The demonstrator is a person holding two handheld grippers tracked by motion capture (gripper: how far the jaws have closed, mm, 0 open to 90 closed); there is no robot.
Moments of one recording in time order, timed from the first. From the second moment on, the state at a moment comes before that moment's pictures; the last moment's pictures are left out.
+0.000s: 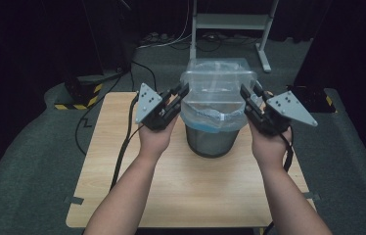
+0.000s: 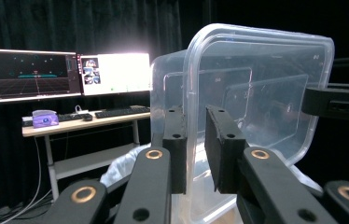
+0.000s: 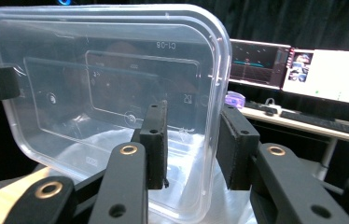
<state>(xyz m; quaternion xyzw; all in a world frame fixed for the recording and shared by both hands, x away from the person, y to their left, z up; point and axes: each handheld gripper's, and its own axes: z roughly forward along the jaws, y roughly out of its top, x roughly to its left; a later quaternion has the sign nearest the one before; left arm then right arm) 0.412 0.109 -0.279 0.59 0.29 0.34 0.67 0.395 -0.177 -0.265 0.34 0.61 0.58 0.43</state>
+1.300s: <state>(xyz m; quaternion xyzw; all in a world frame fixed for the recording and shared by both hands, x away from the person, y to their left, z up) 0.374 0.166 -0.347 0.65 0.37 0.32 0.58 0.381 -0.186 -0.320 0.34 0.65 0.55 0.40</state>
